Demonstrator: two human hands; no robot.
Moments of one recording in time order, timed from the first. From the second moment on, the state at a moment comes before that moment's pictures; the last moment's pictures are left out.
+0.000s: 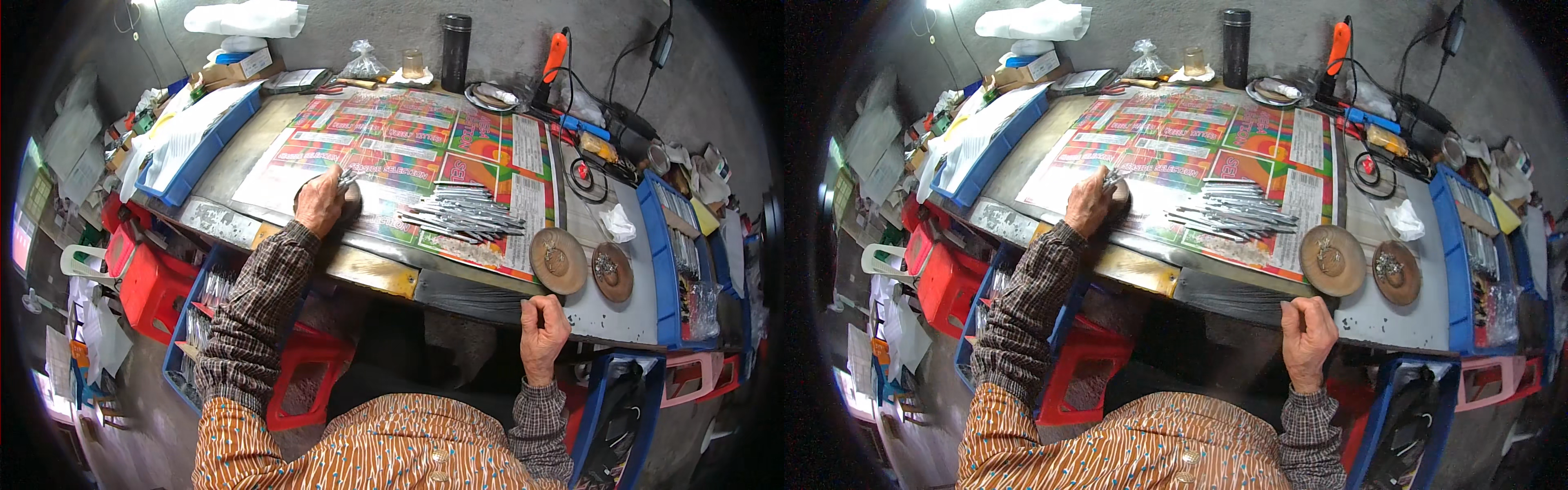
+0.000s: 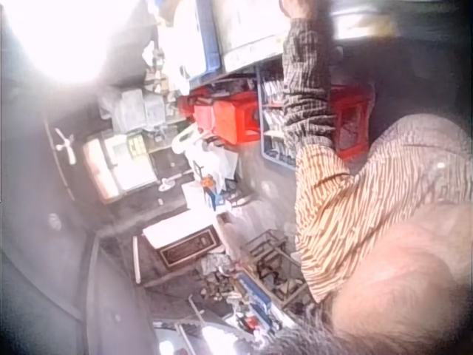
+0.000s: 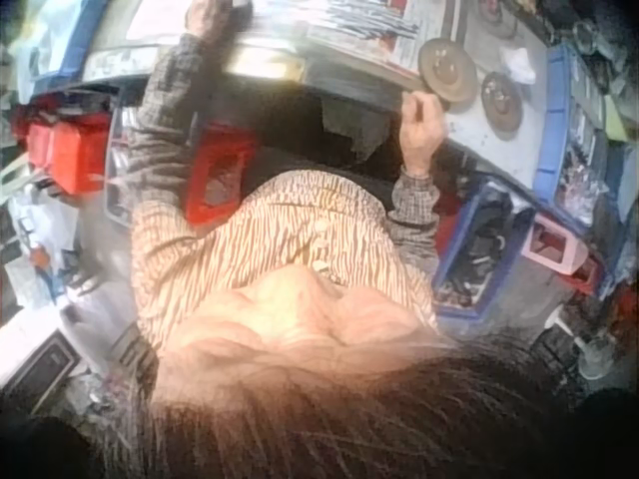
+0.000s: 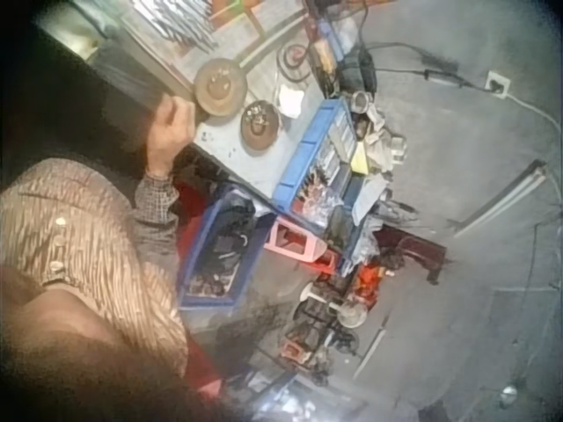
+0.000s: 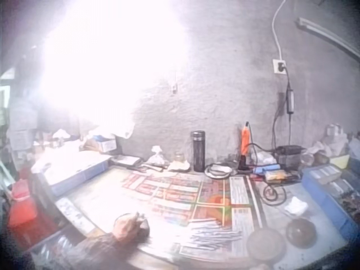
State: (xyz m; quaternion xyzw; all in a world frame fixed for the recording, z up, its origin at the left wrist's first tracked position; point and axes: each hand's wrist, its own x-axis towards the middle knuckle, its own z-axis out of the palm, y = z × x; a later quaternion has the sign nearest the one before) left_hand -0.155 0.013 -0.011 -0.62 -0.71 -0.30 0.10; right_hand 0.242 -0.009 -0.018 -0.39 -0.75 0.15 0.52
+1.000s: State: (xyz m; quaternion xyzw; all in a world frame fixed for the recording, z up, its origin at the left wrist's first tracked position) left_hand -0.150 0.018 -0.012 -0.48 -0.58 -0.65 -0.13; right_hand 0.240 -0.008 -0.022 -0.39 -0.75 0.13 0.52
